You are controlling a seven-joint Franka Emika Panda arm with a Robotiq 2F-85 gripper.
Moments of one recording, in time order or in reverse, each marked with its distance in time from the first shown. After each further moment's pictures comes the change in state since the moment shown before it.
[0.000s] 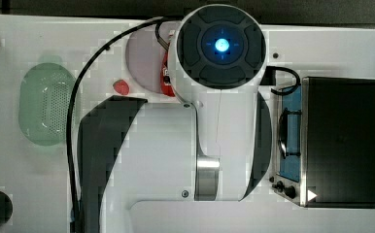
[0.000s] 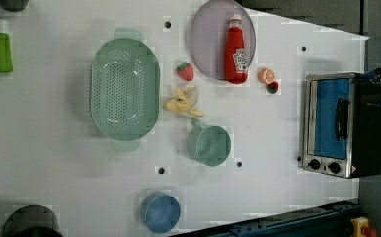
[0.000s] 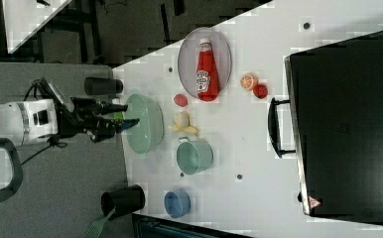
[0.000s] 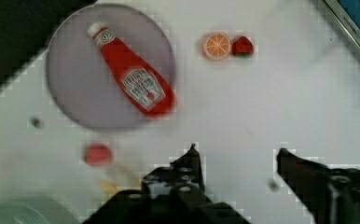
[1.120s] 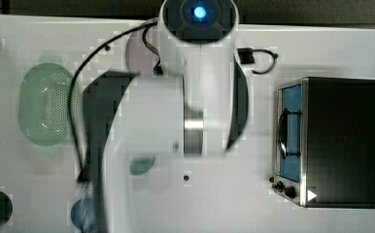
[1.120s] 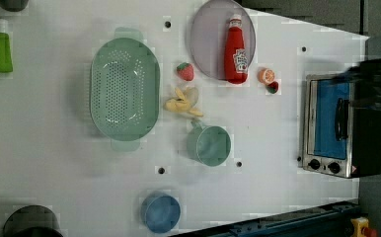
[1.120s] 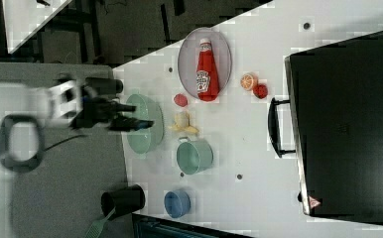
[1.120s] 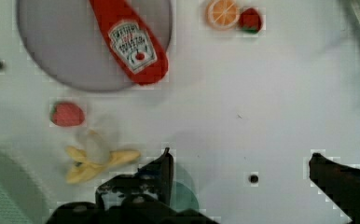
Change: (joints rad) arm -0.050 0.158 0.081 0.046 -0.006 -0.004 -0.171
